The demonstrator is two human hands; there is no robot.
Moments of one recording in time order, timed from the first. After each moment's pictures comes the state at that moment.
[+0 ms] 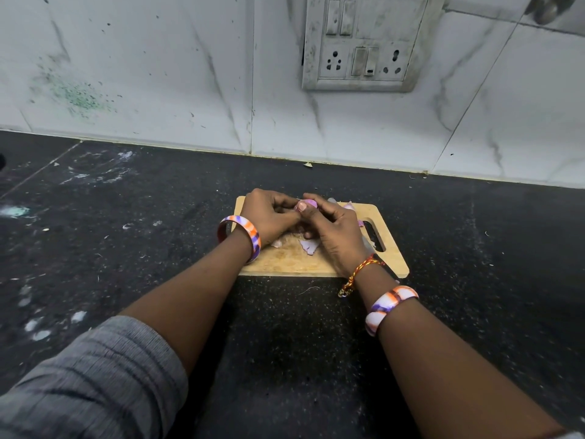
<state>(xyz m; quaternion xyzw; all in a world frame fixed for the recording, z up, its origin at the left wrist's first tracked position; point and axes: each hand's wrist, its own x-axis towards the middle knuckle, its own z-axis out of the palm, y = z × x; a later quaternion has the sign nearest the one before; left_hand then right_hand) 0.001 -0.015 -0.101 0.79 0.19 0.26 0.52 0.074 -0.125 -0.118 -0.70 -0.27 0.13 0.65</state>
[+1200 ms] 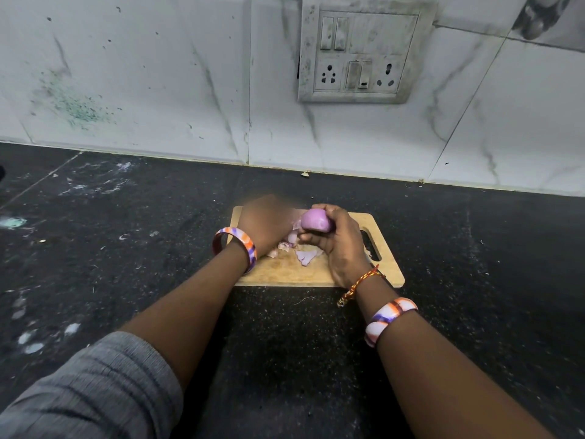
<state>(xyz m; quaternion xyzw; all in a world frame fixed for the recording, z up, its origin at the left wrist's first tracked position) 0.008 -0.011 -0.109 0.82 0.20 0.28 0.46 0.071 -0.131 -0.101 -0.58 -0.15 0.24 0.77</state>
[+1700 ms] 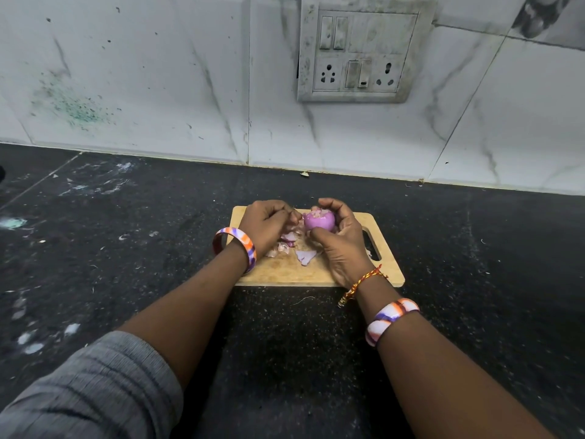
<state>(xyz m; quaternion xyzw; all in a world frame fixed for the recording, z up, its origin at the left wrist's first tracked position) 0.008 -0.015 -0.105 0.77 0.16 0.26 0.56 0.072 -0.132 -0.109 -0.61 -0.21 0.15 0.75</state>
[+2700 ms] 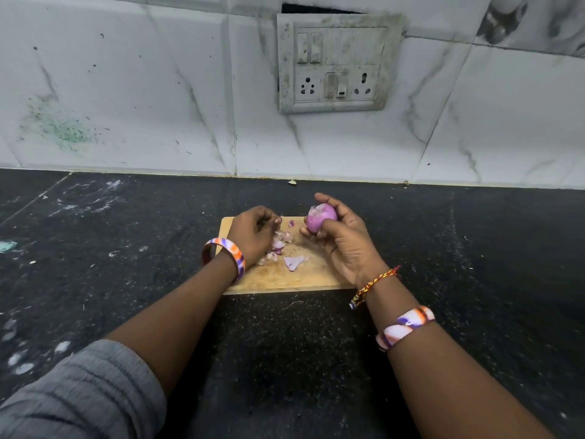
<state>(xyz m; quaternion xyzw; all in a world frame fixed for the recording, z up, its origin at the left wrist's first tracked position) 0.009 -0.013 -0.108 0.83 0.20 0.27 0.45 0.072 -0.157 -0.076 -0.48 -0.17 0.31 0.80</state>
